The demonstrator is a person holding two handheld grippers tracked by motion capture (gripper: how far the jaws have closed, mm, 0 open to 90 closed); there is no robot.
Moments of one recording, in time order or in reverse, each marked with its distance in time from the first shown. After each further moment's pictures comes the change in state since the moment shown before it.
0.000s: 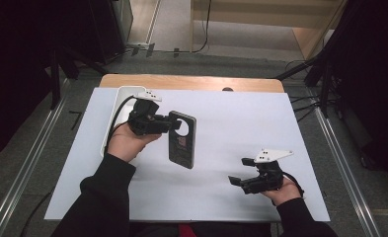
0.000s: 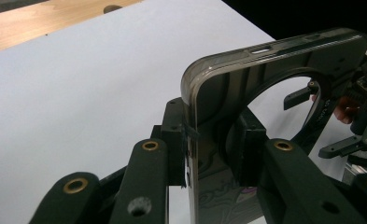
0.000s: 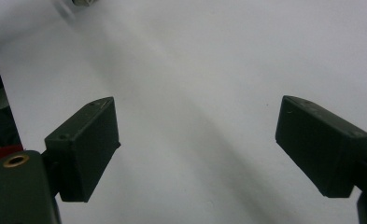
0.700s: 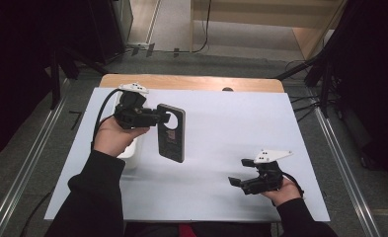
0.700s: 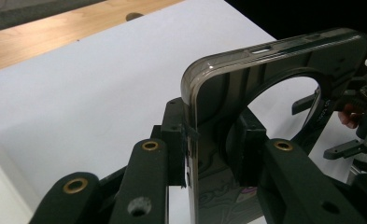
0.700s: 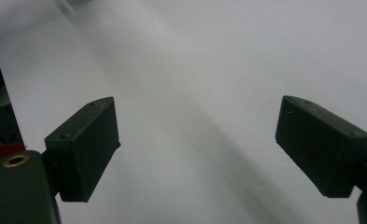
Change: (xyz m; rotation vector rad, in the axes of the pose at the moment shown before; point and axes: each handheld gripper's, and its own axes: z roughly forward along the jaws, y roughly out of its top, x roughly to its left) left arm 0.015 0.007 -0.031 -0.019 0.039 -0.023; right arm 0.000 -0.001 0.001 0.011 0.007 0.000
